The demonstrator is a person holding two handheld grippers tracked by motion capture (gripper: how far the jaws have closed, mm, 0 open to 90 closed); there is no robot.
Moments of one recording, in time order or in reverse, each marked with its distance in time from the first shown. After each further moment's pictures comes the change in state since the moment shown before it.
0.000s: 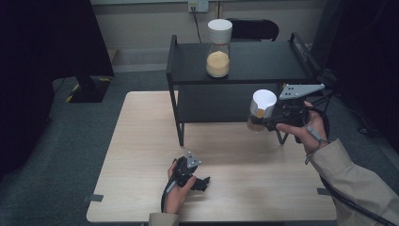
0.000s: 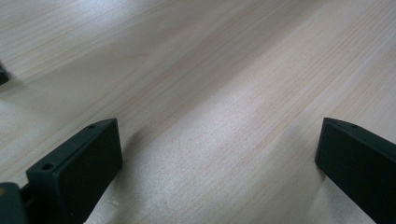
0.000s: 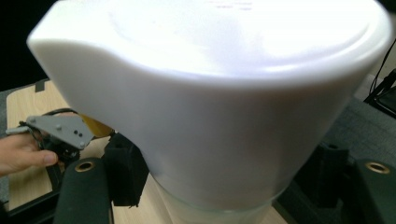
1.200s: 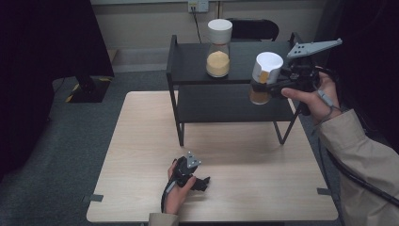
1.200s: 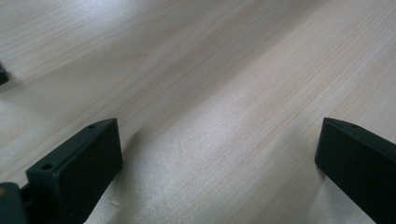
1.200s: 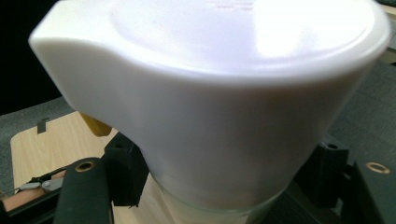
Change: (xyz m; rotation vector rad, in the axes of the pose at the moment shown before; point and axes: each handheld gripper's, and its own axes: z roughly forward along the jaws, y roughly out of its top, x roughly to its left) left arm 0.000 0.000 0.000 0.000 0.000 0.000; right arm -0.004 0.085 -0.030 -0.039 -0.040 0.009
